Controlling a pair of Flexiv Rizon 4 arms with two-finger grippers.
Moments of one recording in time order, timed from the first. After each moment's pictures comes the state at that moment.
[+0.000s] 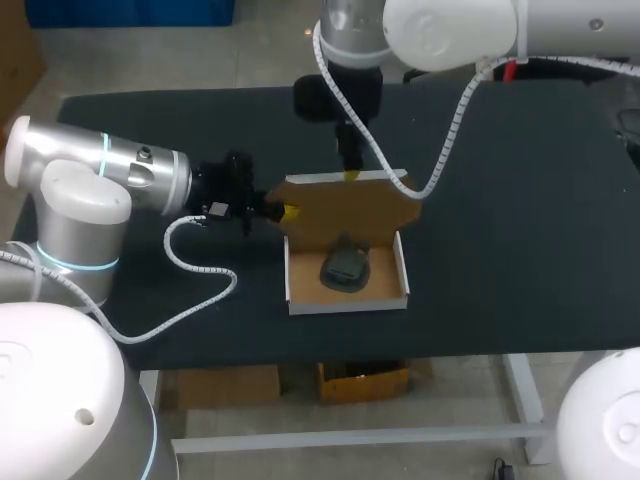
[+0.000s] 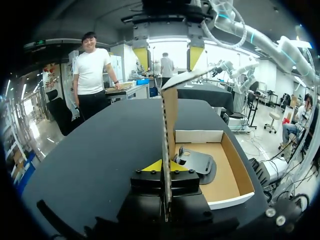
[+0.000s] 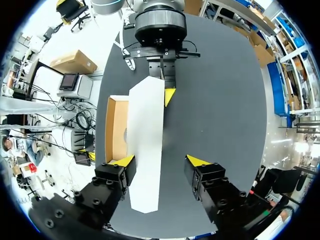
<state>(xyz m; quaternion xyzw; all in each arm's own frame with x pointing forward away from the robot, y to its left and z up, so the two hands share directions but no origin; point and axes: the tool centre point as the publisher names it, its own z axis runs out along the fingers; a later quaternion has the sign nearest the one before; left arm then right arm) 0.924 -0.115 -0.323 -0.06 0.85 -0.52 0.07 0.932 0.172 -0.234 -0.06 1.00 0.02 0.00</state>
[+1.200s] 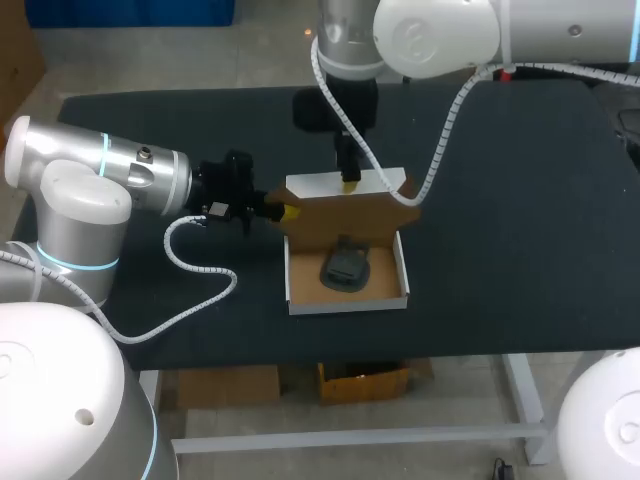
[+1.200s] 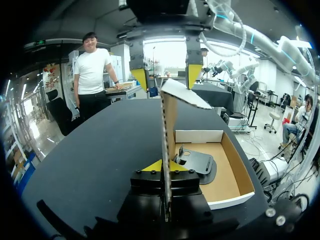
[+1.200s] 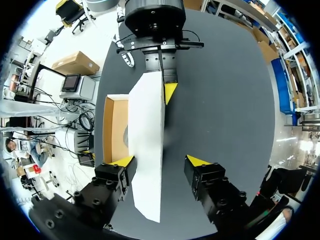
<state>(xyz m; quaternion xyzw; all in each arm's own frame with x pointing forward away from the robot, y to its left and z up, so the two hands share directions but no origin) 0.924 -0.115 -0.323 -0.06 0.85 -0.52 0.07 0.934 0.173 -0.261 -0.05 1.00 0.02 -0.02</state>
